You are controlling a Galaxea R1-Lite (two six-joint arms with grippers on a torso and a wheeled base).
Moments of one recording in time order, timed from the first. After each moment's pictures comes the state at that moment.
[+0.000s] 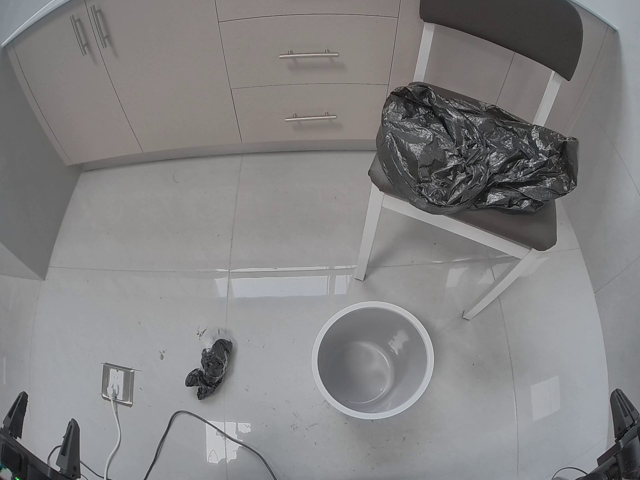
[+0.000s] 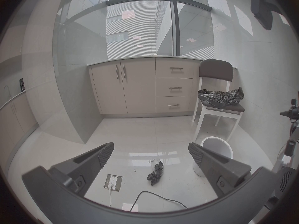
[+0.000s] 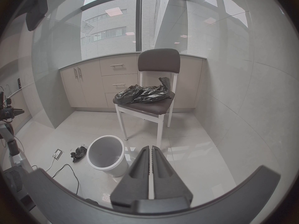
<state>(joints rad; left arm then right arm) 0.00 0.02 -0.02 -0.01 -0.01 0.03 0.00 0.02 -0.02 0.00 0.01 -0.03</state>
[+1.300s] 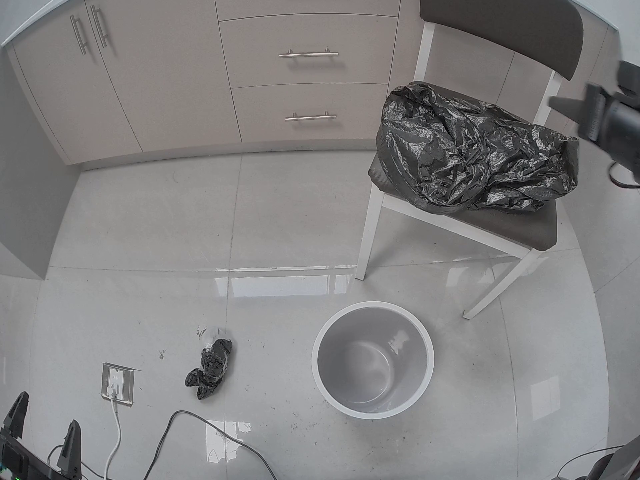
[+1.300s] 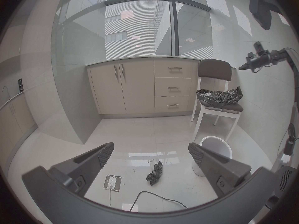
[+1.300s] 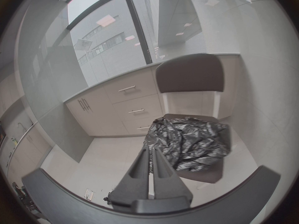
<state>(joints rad) 0.00 0.02 -0.02 -0.01 -0.03 0.03 0.50 1.34 -1.23 -0.11 -0.28 0.17</state>
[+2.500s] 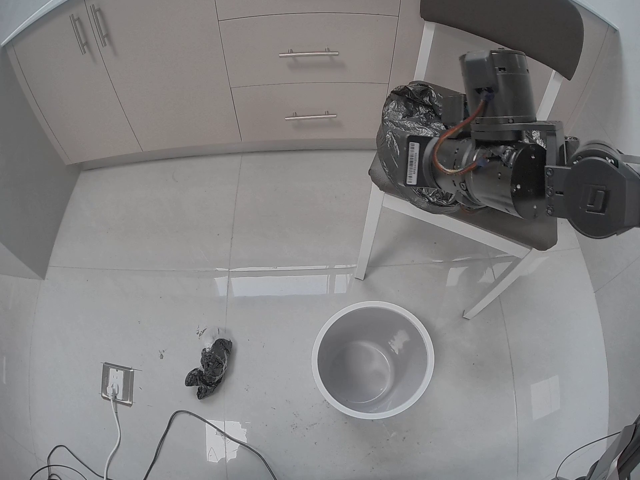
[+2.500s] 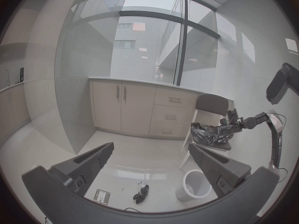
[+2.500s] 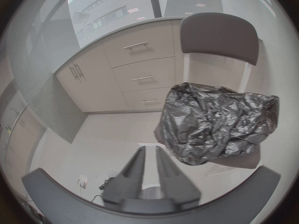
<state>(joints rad) -0.18 0.27 -0.70 0.29 0.11 -0.10 0.69 1.84 -1.51 -0.06 -0.47 0.22</state>
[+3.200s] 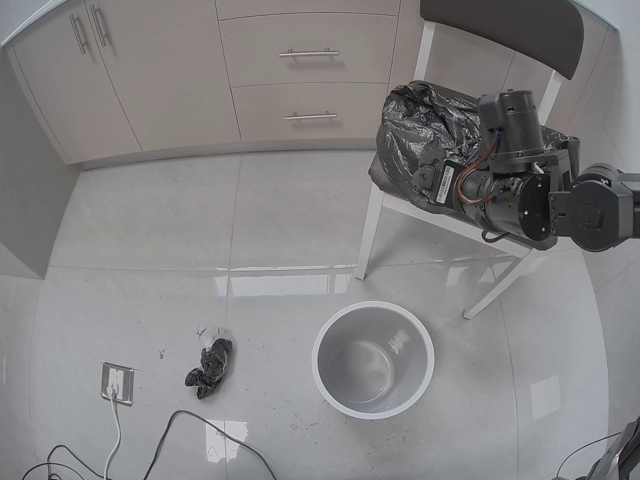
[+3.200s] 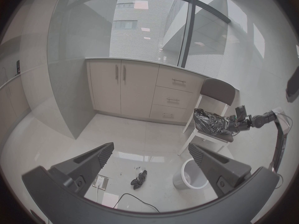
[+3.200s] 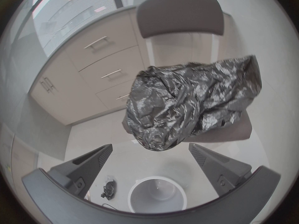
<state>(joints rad) -0.22 0.47 -0.70 0.29 0.14 -0.17 0.59 1.82 -1.38 -0.05 -0.52 0.50</state>
